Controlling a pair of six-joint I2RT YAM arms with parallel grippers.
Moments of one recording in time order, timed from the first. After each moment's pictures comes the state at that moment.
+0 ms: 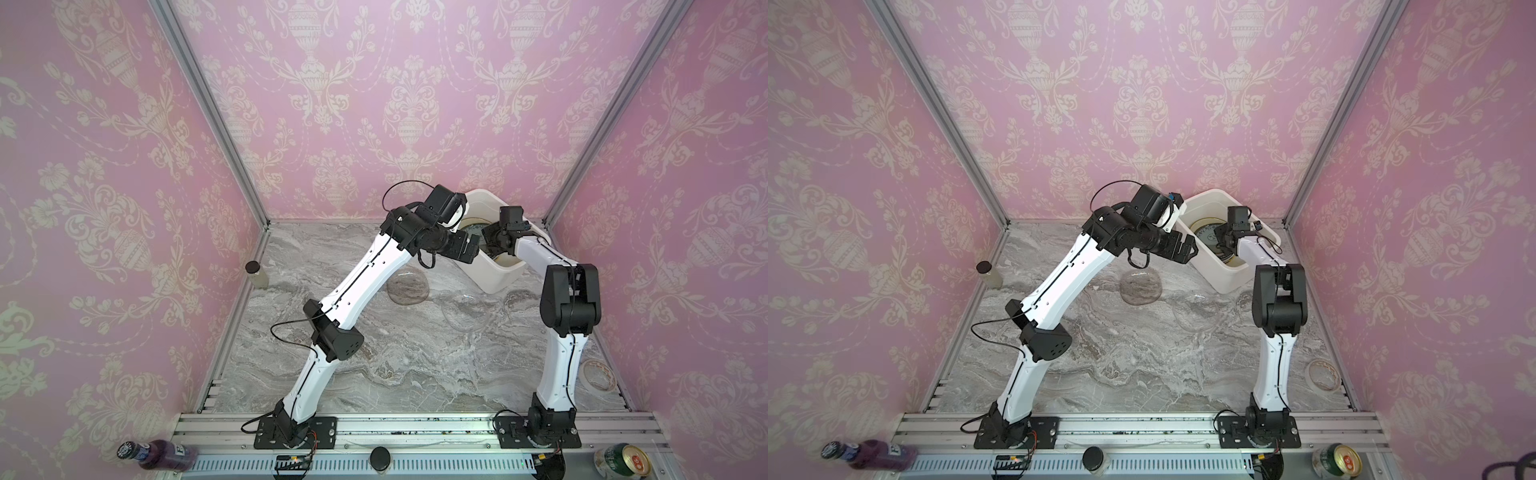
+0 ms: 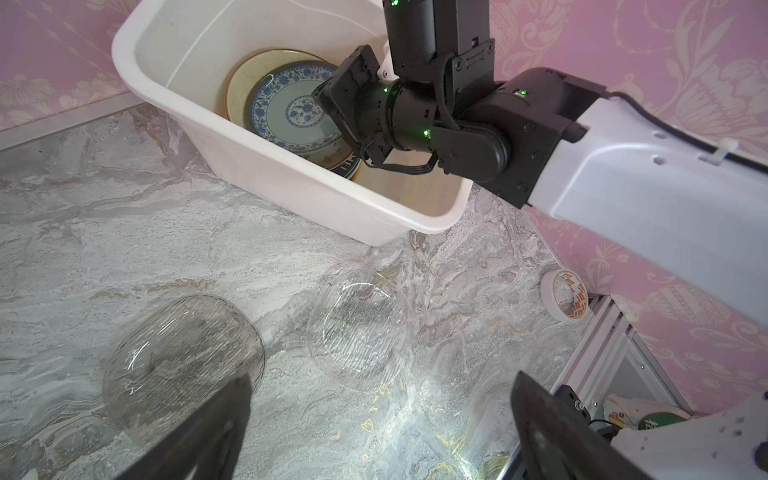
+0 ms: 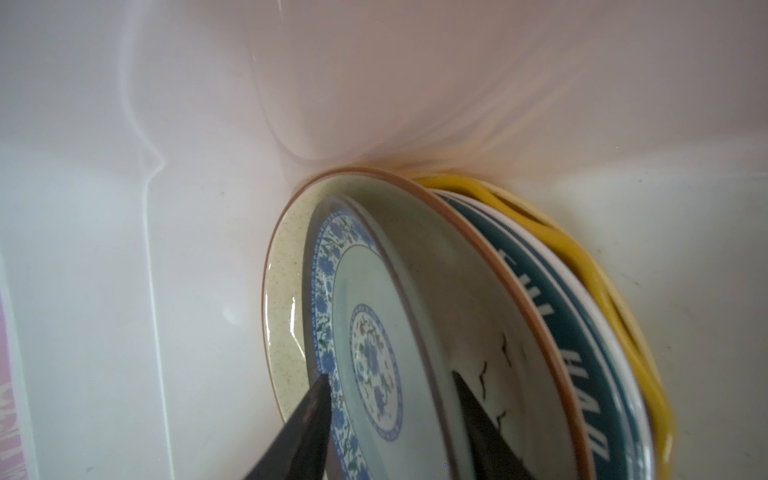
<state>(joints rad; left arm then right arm) -0.79 2.24 2.73 -1.26 0.14 -0.34 0.00 2.13 1.68 -0.30 -0.01 1.18</state>
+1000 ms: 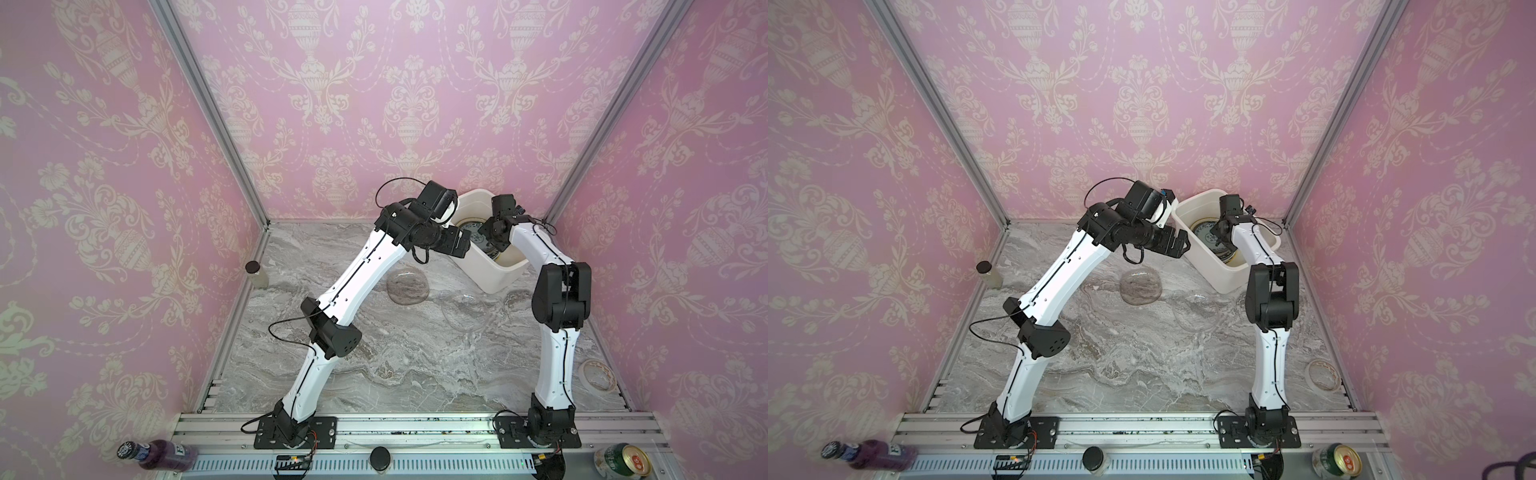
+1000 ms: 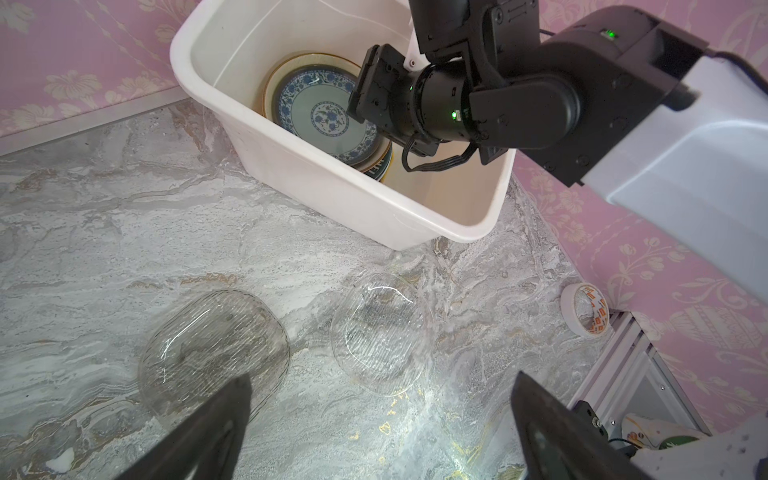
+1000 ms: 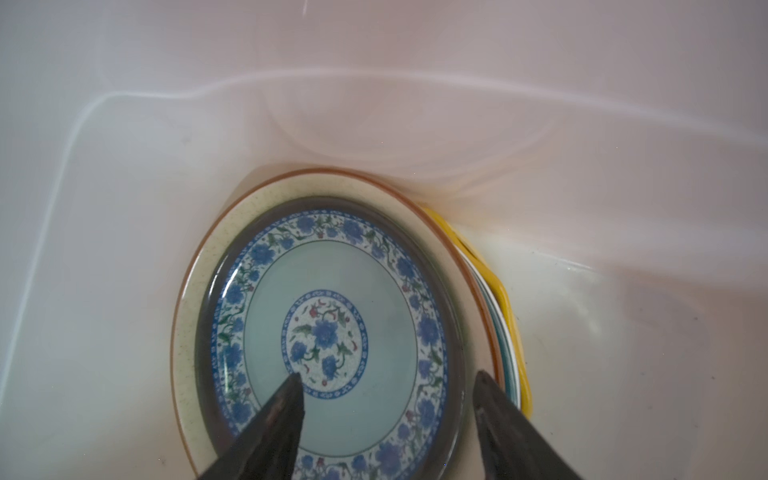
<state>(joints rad) -0.75 2.24 2.73 -1.27 0.12 -0.34 0.05 2.21 1.95 -0.66 0.20 0.80</state>
